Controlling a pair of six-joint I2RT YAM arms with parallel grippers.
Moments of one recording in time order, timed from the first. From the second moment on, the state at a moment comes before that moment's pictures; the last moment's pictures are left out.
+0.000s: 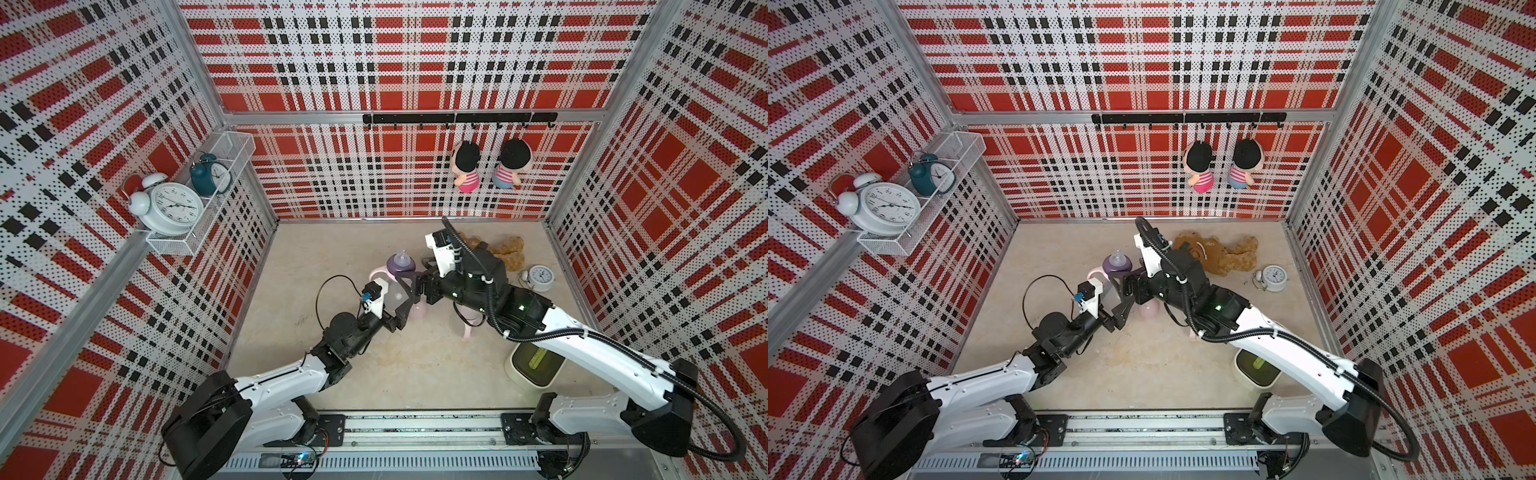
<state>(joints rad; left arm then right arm) -0.73 1.13 0.35 0.89 0.04 -0.09 0.89 1.23 1.21 -0.22 -0.03 0.33</state>
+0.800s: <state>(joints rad) -0.68 1.17 0.36 0.89 0.60 -0.21 0.77 1.17 1.13 -0.19 -0.49 0.17</state>
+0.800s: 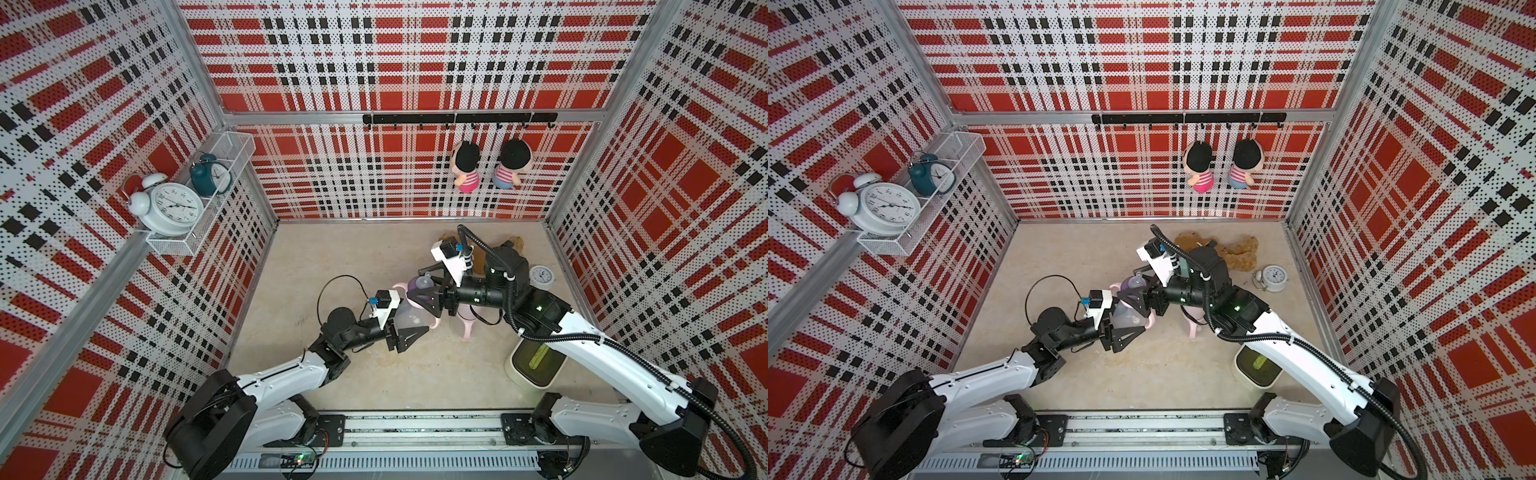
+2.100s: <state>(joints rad) -0.97 1.23 0.38 0.82 -0.50 0.01 1.02 1.40 1.25 -0.18 0.38 0.58</state>
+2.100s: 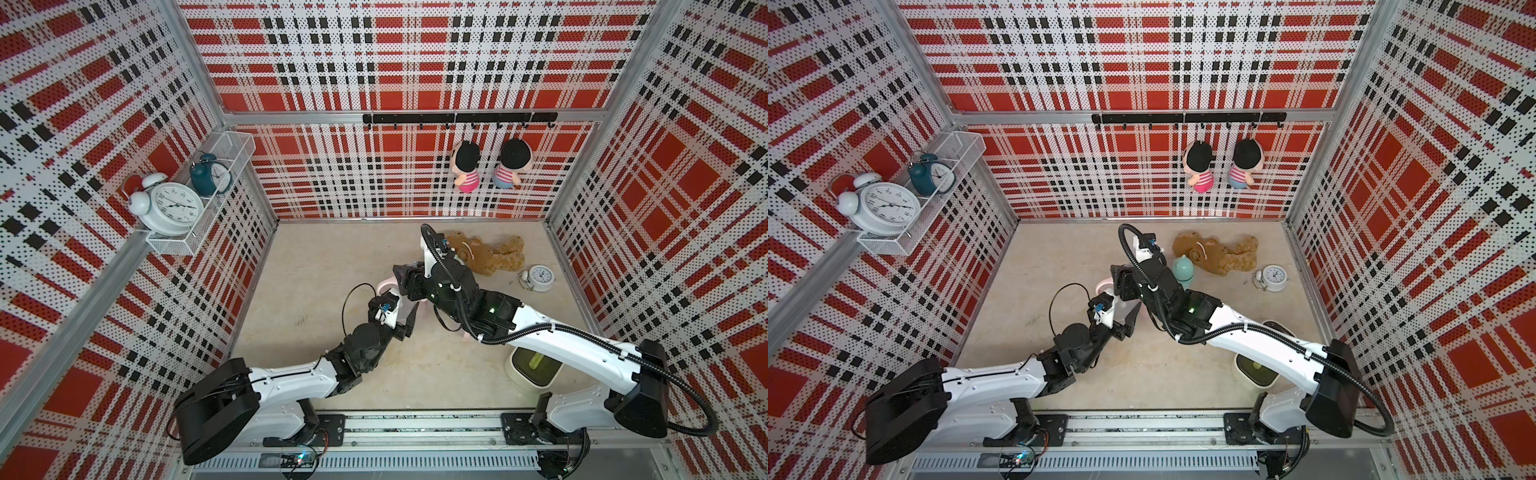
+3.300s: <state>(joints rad) -0.68 1.13 0.36 0.90 0.52 -0.20 0.82 1.16 1.20 -0.28 -0.38 0.16</state>
